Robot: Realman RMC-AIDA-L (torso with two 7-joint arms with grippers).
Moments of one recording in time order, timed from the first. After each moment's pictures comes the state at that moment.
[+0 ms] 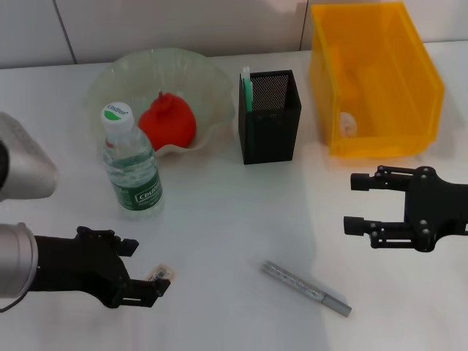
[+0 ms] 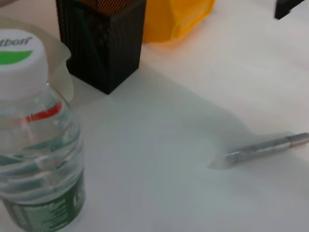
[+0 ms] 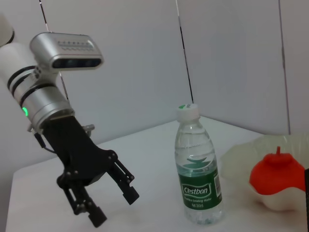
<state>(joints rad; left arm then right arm) -0.09 -2.07 1.55 1.72 2.26 1.45 -2.31 0.26 2.05 -0.82 -0.88 -1.81 -1.74 1.33</state>
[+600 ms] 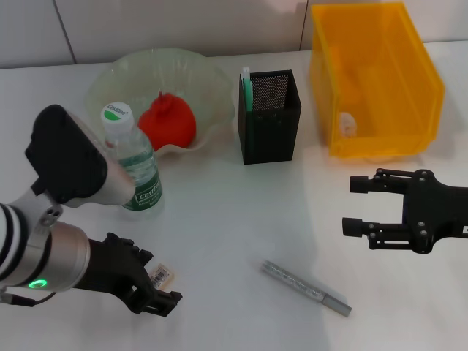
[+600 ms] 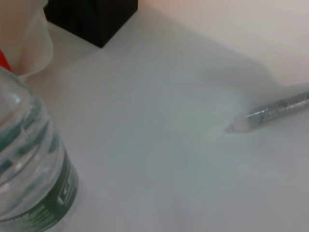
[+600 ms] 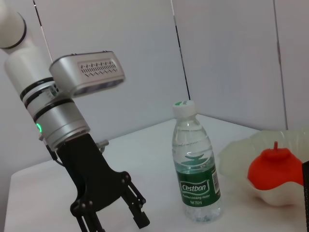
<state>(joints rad) -0.23 -2.08 1.73 1.62 2.46 1.41 -2.46 0.26 2.05 -0.82 -0.85 -1.81 -1.73 1.33</state>
